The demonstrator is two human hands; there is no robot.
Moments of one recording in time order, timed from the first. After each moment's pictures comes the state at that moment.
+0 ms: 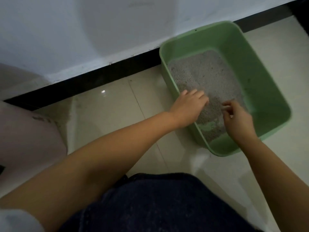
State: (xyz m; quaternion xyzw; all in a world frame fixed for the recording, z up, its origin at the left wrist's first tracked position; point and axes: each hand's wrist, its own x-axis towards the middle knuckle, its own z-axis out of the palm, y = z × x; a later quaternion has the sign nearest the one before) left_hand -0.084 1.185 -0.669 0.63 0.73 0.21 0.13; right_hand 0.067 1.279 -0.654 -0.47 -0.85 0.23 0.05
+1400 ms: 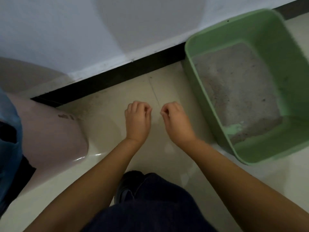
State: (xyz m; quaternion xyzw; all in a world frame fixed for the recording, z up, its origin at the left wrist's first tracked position) left_hand -0.151 1.030 -0.727 0.28 0.91 0.29 0.07; right_hand -0.067 1.136 -0.696 -0.25 -0.90 0.37 0.04
